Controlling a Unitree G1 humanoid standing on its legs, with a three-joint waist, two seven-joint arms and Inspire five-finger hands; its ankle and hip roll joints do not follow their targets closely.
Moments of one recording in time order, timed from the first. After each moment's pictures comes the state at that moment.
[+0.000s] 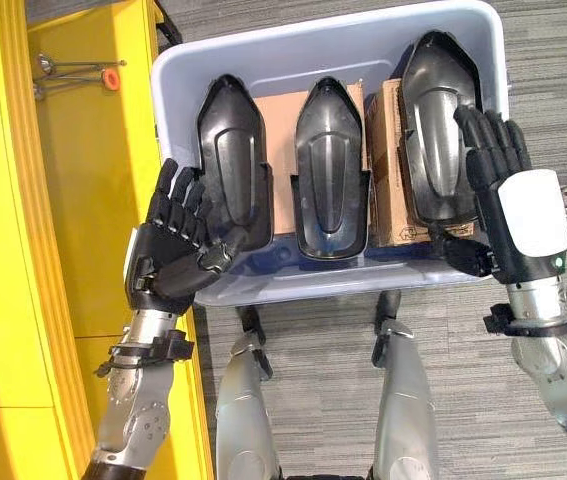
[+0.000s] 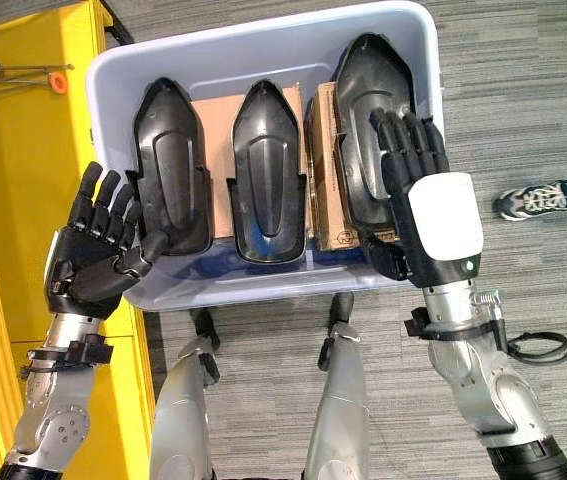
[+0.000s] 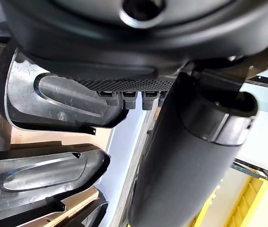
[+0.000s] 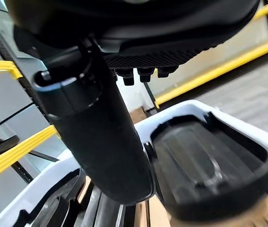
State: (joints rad) left arm 0.06 0.45 -0.03 -0.17 -0.86 -0.35 -0.10; right arm 0.00 -0.78 0.02 -0.28 -0.57 -0.16 -0.44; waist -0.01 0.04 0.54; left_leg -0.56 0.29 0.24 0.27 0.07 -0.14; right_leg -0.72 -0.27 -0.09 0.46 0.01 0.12
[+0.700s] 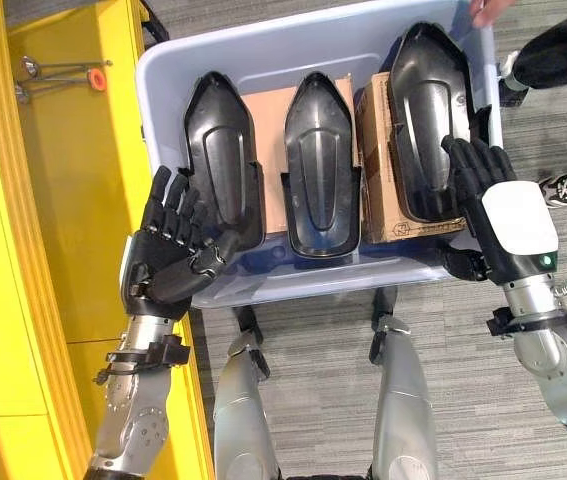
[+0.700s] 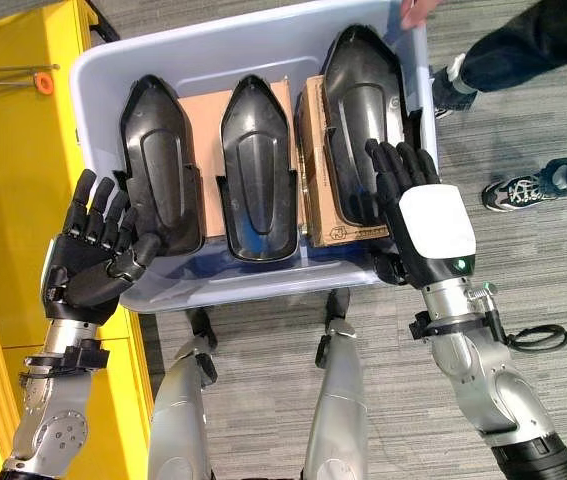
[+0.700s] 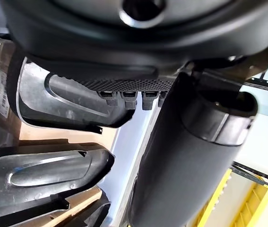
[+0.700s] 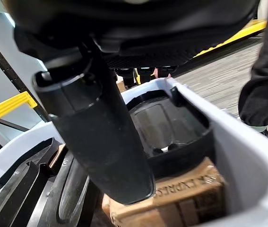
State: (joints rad) left arm 0.06 0.45 -0.04 -0.17 -0.90 -0.36 -0.10; right arm -0.11 -0.82 0.07 -0.23 -0.61 -0.03 -0.33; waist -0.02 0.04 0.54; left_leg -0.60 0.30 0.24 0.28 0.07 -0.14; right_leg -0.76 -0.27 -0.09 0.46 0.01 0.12
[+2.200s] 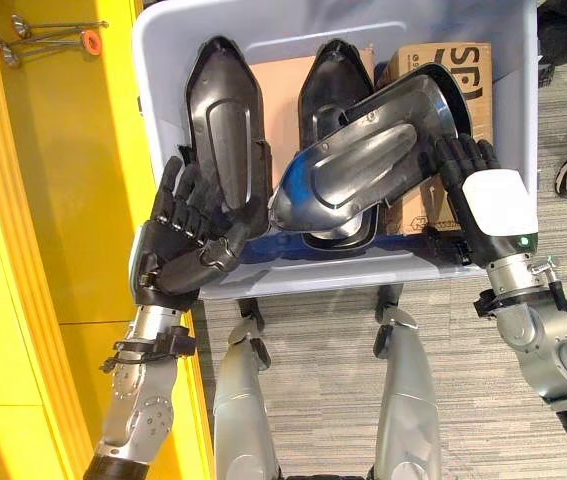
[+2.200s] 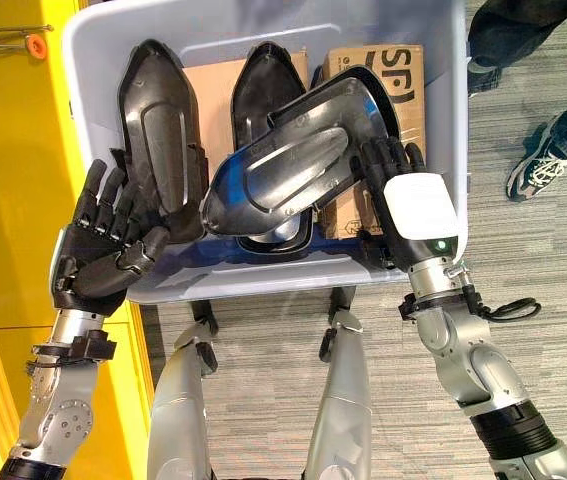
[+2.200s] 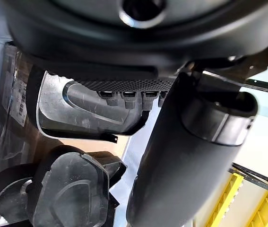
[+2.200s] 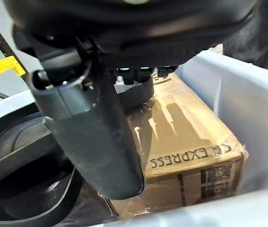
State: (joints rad) left arm 0.01 0.45 -0.05 -0.16 -0.89 -0.35 -0.10; right arm -0.22 -0.78 0.16 -0.14 -0.66 0.06 -0.27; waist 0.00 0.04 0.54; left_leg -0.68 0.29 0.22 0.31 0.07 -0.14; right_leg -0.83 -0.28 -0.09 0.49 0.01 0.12
